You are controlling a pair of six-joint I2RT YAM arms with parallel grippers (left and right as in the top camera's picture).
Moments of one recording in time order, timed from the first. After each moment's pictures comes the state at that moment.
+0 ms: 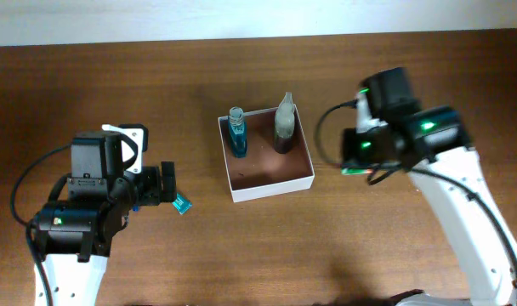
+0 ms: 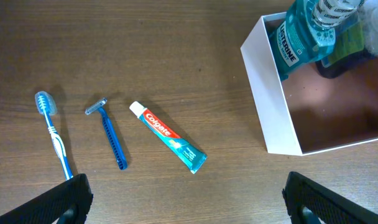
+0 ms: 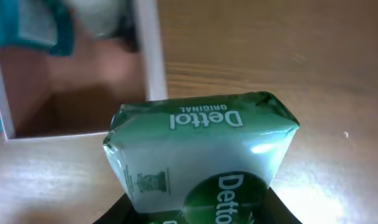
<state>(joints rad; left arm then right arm) -0.06 1.08 1.17 -1.04 0.03 -0.05 0.30 1.46 1.51 -1.26 -0.01 0.28</state>
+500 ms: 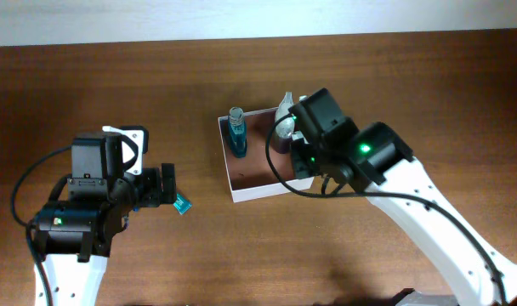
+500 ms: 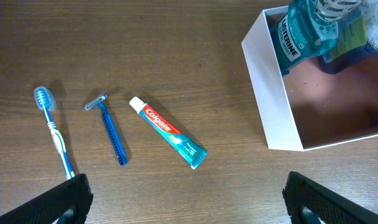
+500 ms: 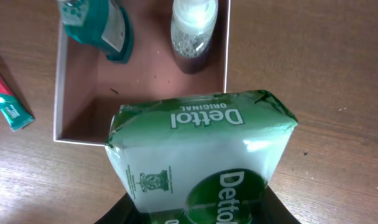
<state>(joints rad) -0.06 1.08 1.17 -1.05 0.03 -0.05 0.59 1.50 1.51 -1.13 0.13 0.36</state>
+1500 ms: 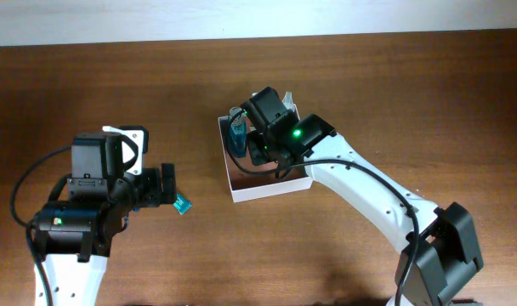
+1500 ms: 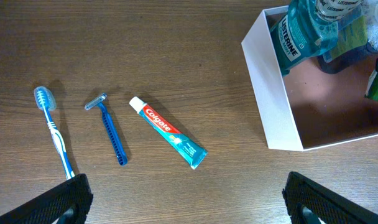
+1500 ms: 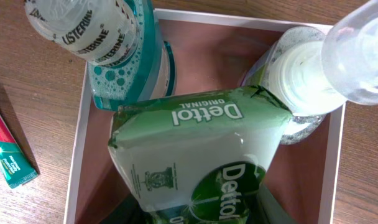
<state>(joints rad) -0.06 1.08 1.17 -1.05 0.03 -0.05 0.65 1.80 1.51 -0.79 0.11 0.36</state>
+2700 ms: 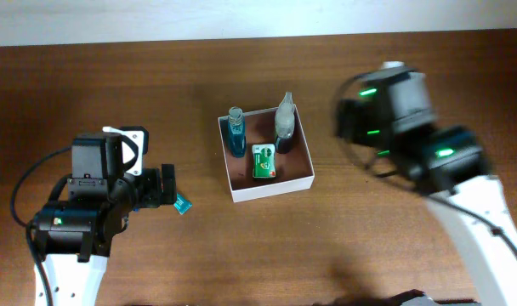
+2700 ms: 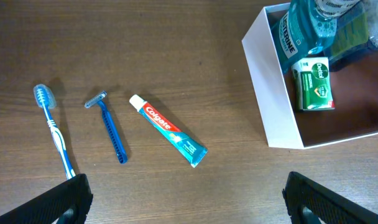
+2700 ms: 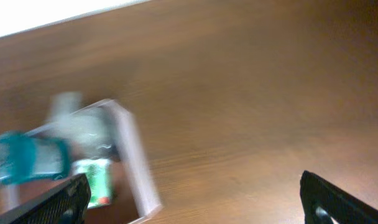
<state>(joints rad) -0.06 1.08 1.17 -1.06 0.03 -0.05 0.29 1.35 1.52 -1.09 0.27 0.49</state>
